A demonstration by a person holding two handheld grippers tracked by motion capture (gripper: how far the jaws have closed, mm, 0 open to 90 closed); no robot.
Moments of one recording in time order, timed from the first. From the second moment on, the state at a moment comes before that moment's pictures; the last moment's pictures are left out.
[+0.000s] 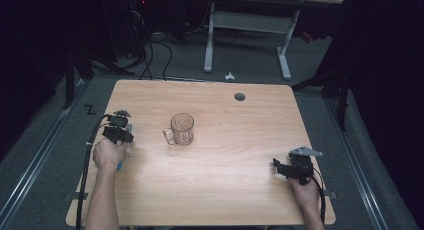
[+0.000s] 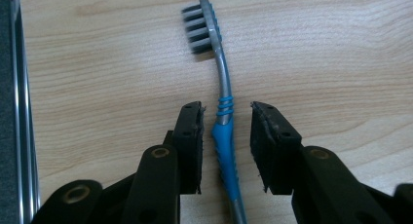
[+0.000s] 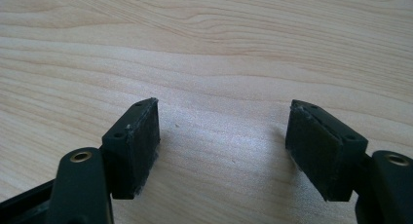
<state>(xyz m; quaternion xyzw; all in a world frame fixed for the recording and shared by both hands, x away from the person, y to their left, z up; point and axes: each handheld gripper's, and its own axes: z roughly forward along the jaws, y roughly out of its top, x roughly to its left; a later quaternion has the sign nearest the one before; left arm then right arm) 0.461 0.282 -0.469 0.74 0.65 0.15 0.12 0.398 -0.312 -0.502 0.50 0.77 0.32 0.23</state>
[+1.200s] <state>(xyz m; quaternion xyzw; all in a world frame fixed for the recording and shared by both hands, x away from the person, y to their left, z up) 0.466 0.291 -0.470 0.73 0.66 0.12 0.13 0.398 -0.312 -0.502 0.50 0.77 0.32 0.23</state>
